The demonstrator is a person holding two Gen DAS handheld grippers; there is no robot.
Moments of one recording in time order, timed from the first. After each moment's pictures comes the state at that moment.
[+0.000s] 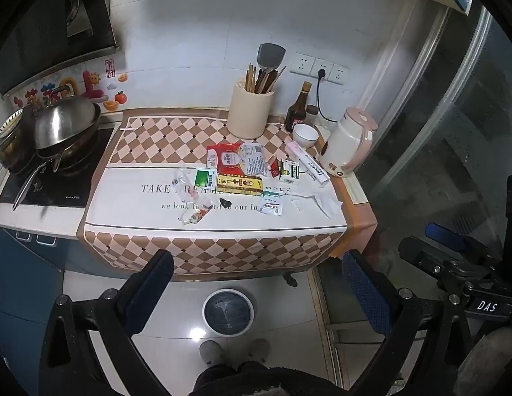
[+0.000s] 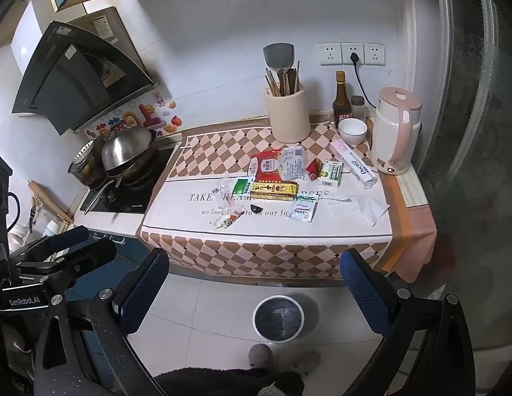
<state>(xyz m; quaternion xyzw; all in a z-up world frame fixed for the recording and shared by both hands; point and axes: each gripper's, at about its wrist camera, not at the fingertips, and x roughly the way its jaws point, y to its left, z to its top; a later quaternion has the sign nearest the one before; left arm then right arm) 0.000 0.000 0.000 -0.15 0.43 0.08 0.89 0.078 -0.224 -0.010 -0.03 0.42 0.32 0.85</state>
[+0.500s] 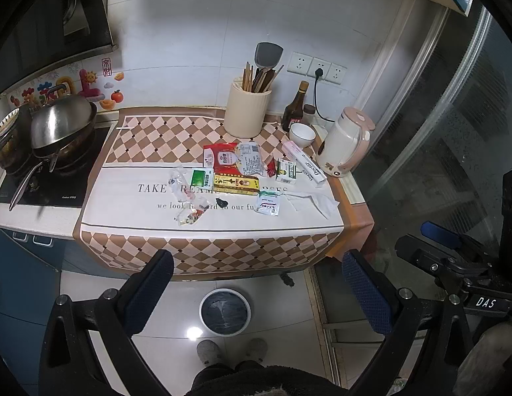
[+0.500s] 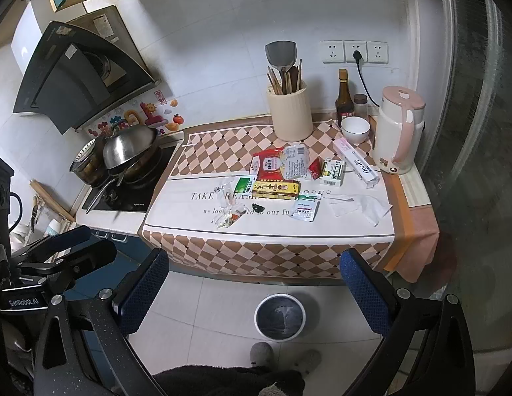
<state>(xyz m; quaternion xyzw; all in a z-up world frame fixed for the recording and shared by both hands) 0.006 -0.008 0.000 -0.16 0.43 0.07 0.88 0.081 -0.224 -0.009 -0.03 0.43 0.33 0.84</state>
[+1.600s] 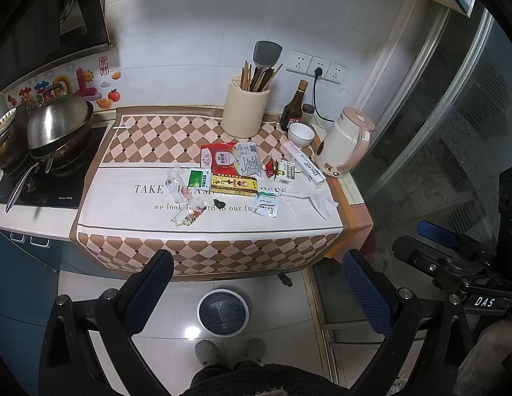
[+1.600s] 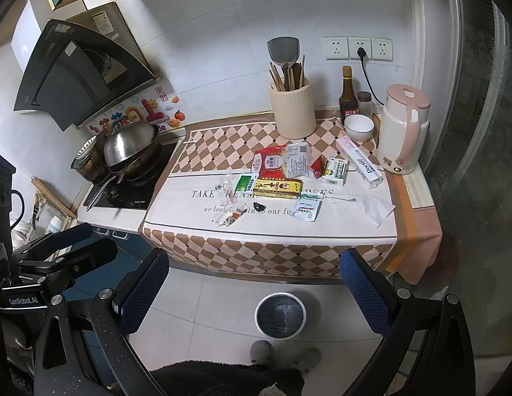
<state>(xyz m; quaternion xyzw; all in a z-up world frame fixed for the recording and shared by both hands) 0.012 -0.009 -0.006 -0.16 0.44 0.07 0.88 0.081 -0.216 -0.014 -0.03 0.43 0.33 0.84</state>
